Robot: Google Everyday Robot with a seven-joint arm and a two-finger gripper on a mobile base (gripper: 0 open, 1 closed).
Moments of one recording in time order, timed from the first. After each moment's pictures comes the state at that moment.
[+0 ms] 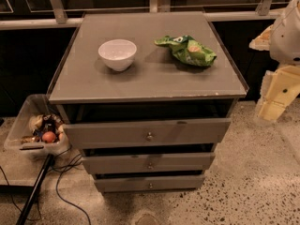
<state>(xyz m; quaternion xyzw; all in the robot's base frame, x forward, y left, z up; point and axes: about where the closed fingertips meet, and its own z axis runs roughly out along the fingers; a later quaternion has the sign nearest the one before) 0.438 -0.217 0.976 -0.60 0.78 -0.03 0.16</state>
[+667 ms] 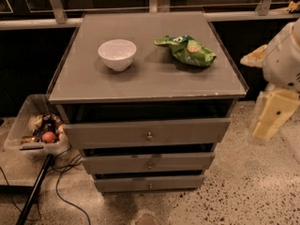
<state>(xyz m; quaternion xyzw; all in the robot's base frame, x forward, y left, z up) 0.424 -0.205 0.950 -0.62 0.76 -0.01 0.18</state>
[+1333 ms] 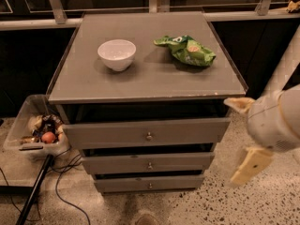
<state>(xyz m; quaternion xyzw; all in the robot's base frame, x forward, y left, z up) 0.390 -0.181 0.864 -0.62 0.74 0.05 0.25</state>
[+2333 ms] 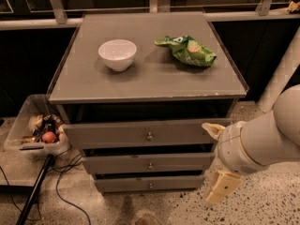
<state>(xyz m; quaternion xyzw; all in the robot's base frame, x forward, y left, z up) 0.380 -0.145 0.786 -0.63 0.74 0.07 0.24</state>
